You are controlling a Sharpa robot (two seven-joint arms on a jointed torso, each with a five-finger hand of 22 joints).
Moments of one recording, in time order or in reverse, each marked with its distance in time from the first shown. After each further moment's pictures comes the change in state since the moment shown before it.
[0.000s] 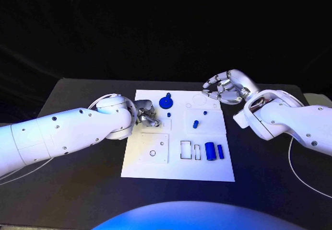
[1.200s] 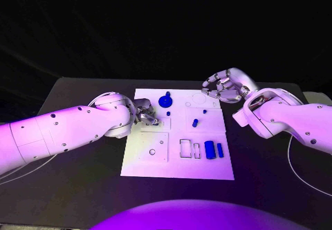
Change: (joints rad) left arm 0.001 0.006 0.003 -0.021 0.046 0.017 -0.009; left_hand -0.114 -0.004 0.023 -0.023 -0.007 0.047 -0.042 0.009 -0.026 0.016 -0.009 0.013 0.020 0.000 -0.007 0.004 0.000 0.000 0.009 -0.005 0.004 0.018; right arm 0.000 -0.001 0.000 -0.001 0.000 0.000 0.000; right_hand -0.005 -0.005 0.005 0.000 0.000 0.000 0.000 0.000 0.001 0.000 0.000 0.000 0.001 0.000 0.000 0.000 0.000 0.000 0.000 0.000 -0.004 0.000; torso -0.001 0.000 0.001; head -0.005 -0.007
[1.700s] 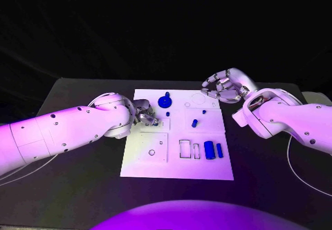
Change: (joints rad) left arm 0.000 0.004 0.000 -0.010 0.012 0.004 -0.001; left_hand -0.024 0.003 -0.060 0.050 0.000 0.017 -0.010 0.007 -0.005 0.000 0.000 0.004 0.006 0.000 0.000 0.004 0.000 0.000 0.005 -0.002 0.000 0.004; right arm 0.000 0.000 0.000 0.000 0.000 -0.005 0.001; right_hand 0.000 0.000 0.000 0.000 0.004 0.000 0.000 0.000 0.000 0.000 0.000 0.000 0.000 0.000 0.000 0.000 0.000 0.000 0.000 0.000 0.000 0.000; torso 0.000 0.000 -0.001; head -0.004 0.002
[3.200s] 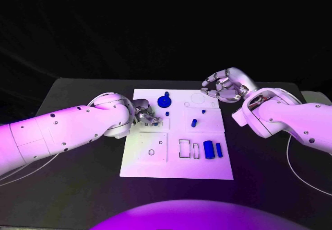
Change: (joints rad) left arm 0.001 0.006 0.000 -0.011 0.017 0.002 -0.003; left_hand -0.026 0.003 -0.146 0.099 0.000 0.007 0.007 -0.002 -0.013 0.007 0.000 0.009 0.007 0.000 0.000 0.004 0.001 0.000 0.004 -0.004 0.004 0.011; right arm 0.000 -0.002 0.000 -0.001 0.001 -0.002 0.001; right_hand -0.004 -0.004 0.006 0.000 0.000 0.000 0.000 0.004 0.000 0.000 0.000 0.000 0.000 0.000 0.000 0.000 0.001 0.000 0.000 0.000 0.000 0.000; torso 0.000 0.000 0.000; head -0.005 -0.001
